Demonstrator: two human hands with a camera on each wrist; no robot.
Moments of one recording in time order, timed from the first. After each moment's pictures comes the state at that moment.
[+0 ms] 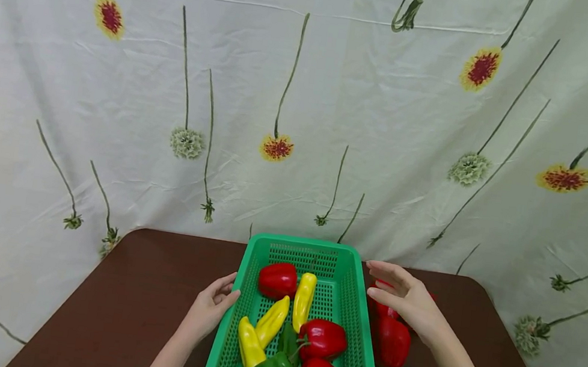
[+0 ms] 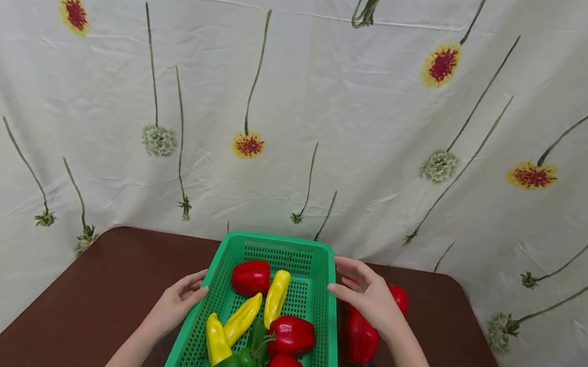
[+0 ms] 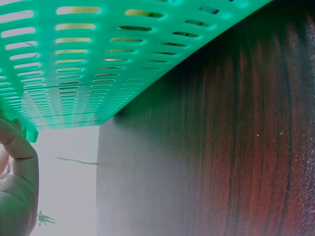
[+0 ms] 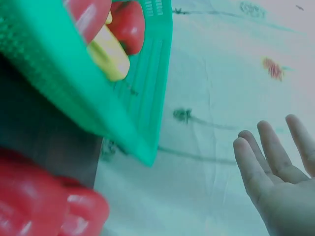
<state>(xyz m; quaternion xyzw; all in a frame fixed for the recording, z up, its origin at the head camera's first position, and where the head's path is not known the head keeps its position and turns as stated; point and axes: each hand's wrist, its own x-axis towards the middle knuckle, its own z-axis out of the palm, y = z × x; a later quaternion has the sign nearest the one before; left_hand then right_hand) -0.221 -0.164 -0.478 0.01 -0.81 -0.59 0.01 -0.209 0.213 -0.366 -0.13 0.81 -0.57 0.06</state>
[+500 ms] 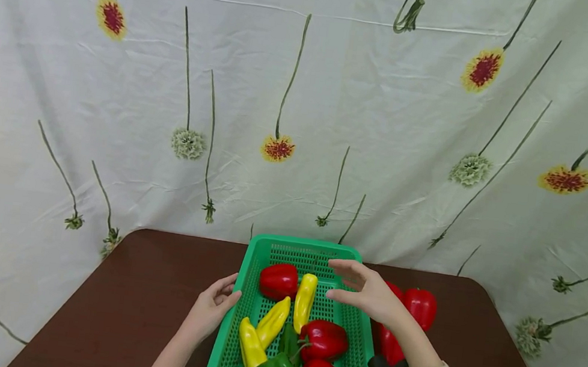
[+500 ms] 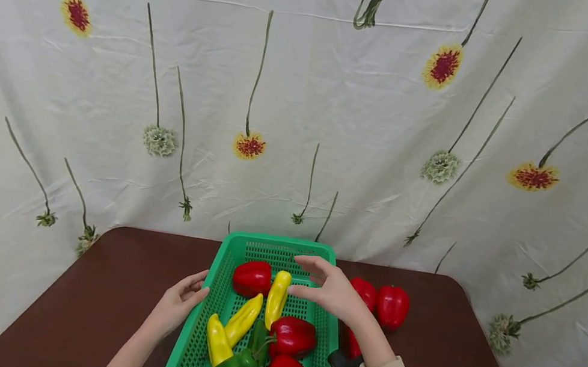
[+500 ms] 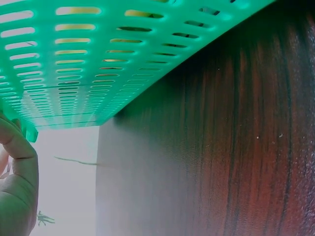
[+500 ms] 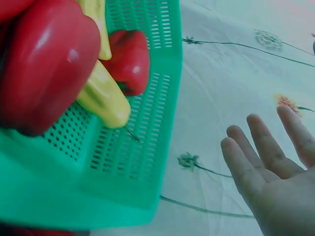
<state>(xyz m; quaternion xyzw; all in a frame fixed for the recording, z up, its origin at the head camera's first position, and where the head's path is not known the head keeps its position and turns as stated) -0.222 -0.163 -0.479 0.01 -0.81 -0.59 0.01 -0.231 0.161 -0.373 -0.20 0.83 -0.51 0.11</state>
